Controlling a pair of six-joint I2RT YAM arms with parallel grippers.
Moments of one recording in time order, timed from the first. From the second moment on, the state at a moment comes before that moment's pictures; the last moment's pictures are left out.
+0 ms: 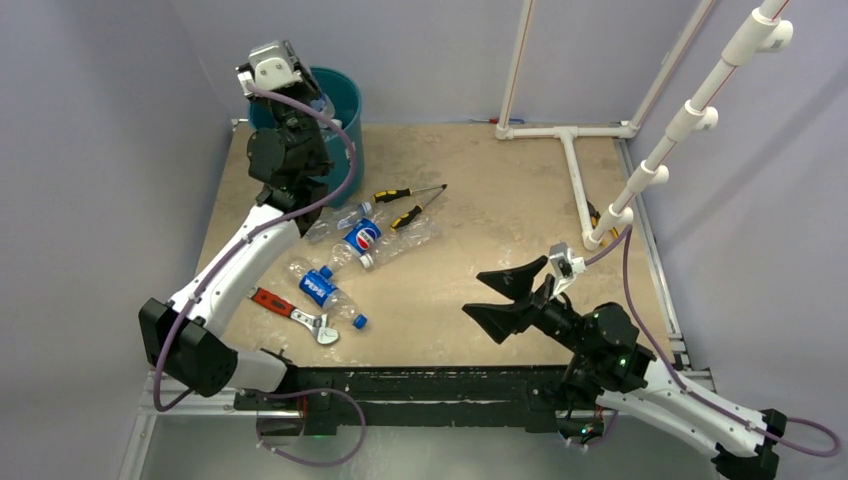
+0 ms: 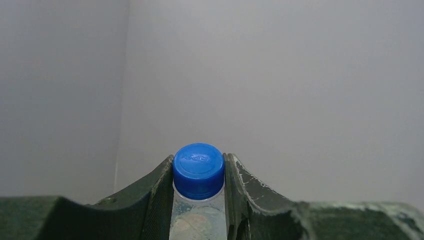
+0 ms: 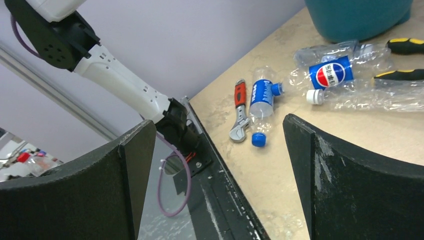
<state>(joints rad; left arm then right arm) -0.49 1.37 1.38 0.75 -0.75 0.31 1.02 0.28 0.33 0.22 0.01 0.53</state>
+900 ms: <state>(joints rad) -0.15 1.60 1.26 0.64 -0.41 -0.28 1.02 0.36 0.23 0.33 -0.02 0.66</state>
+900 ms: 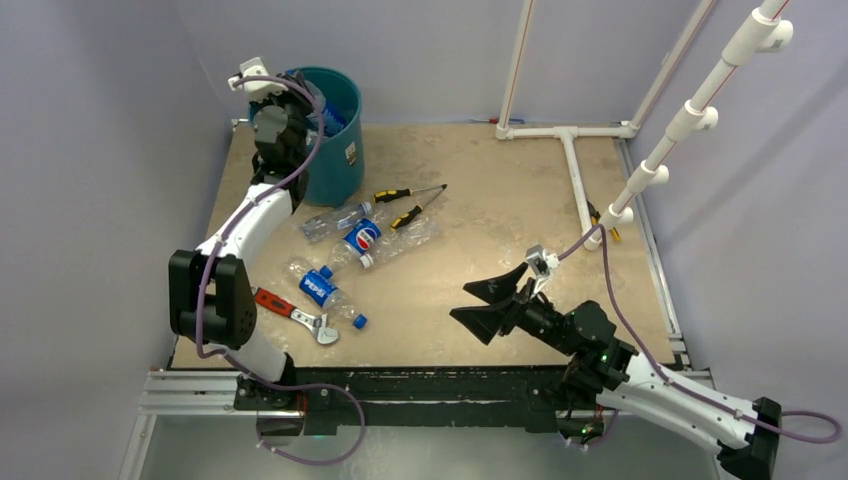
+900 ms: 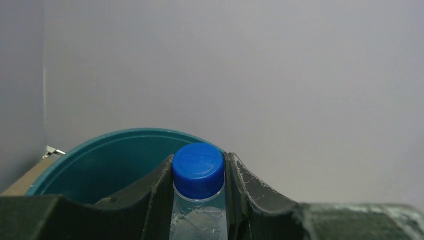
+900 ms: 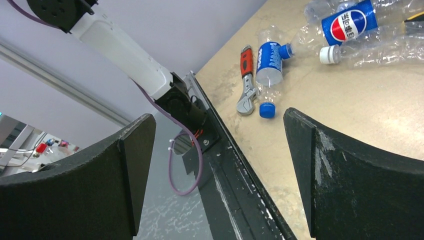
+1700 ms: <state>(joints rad) -0.21 1.46 1.23 0.71 -0.55 0.04 1.02 0.36 0.22 0.34 -0.02 0.67</state>
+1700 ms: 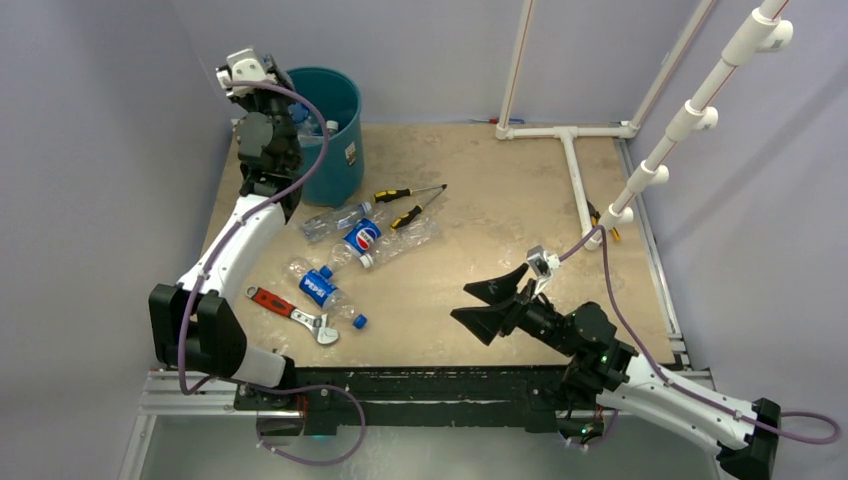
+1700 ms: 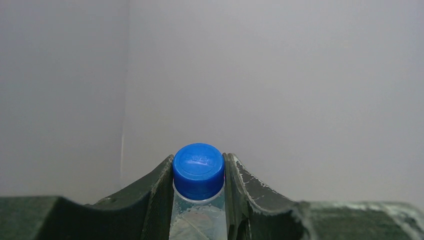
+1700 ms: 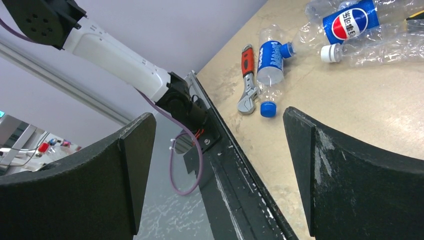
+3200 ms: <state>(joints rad) -0.18 1.50 1.45 0.09 -0.59 -0.14 1.02 0.38 0.23 0.30 -0.02 0.65</state>
